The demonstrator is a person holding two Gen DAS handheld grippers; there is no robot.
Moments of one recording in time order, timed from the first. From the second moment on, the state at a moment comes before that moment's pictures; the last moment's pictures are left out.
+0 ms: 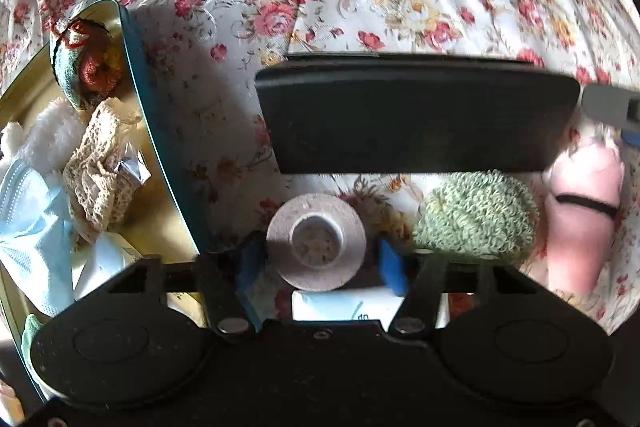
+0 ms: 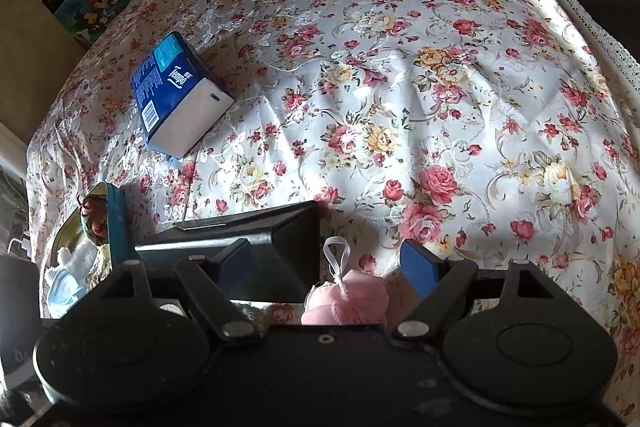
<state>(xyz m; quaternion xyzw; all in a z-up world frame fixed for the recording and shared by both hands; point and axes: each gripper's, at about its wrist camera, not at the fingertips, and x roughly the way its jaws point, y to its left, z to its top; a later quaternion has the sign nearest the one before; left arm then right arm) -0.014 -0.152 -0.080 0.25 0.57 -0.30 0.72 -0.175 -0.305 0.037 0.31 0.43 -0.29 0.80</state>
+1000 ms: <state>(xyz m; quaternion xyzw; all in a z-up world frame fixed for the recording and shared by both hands) -0.017 -0.116 -0.007 0.14 0.54 -0.35 0.75 -0.186 -0.294 0.057 0.28 0.40 -0.32 0.81</state>
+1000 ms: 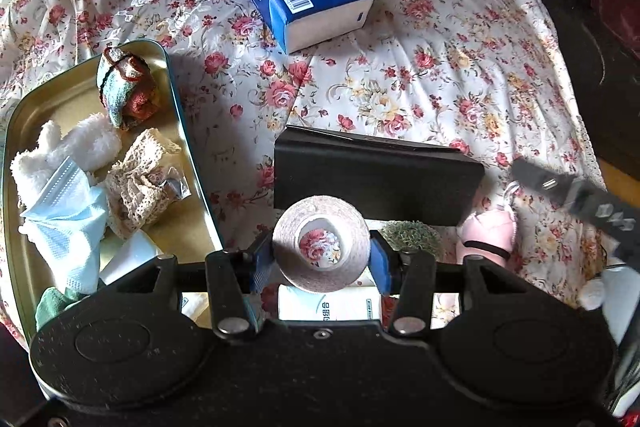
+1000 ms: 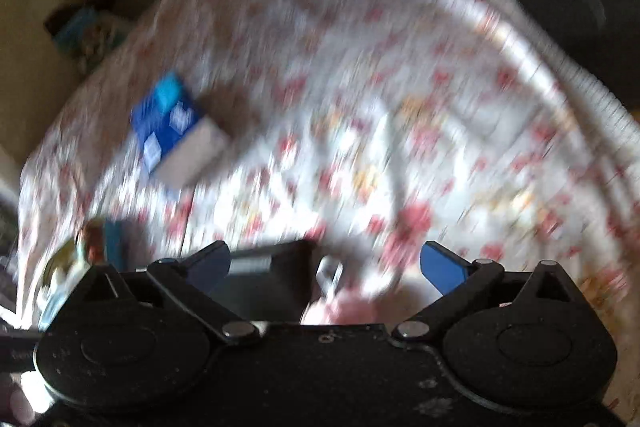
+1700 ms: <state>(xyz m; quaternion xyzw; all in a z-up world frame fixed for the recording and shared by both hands) -0.014 -0.097 0.030 0.09 0.53 -0.37 0.76 -0.164 -0.282 0.016 0.26 0.55 -0.31 0.73</state>
